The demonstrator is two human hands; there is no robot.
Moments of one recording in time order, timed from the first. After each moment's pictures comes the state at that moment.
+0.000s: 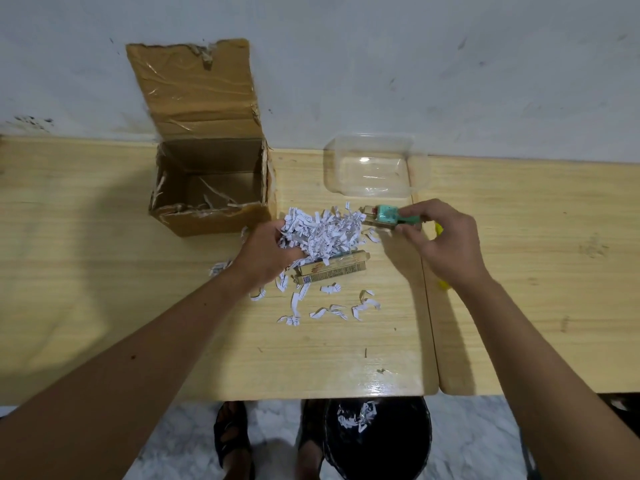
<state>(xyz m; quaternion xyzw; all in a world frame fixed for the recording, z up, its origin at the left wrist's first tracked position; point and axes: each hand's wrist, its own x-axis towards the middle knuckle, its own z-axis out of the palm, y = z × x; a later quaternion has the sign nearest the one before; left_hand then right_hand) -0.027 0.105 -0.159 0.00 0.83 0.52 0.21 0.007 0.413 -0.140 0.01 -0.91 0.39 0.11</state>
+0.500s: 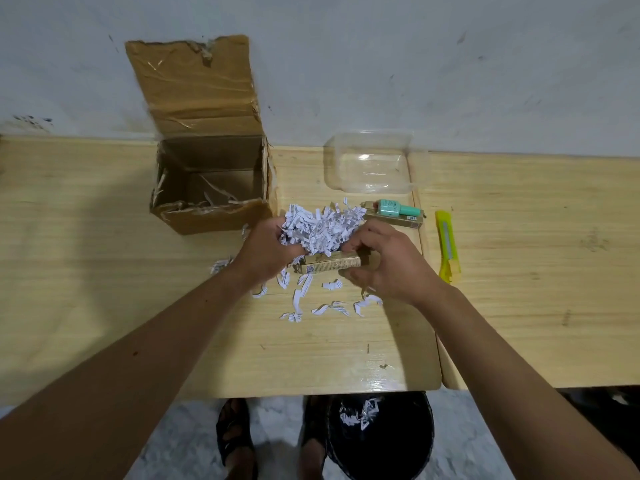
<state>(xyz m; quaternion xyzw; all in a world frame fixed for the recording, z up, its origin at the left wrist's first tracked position) -0.023 0.105 -0.151 0.03 0.83 0.53 0.20 0.019 0.350 -0.160 0.15 -0.92 0.35 -0.03</state>
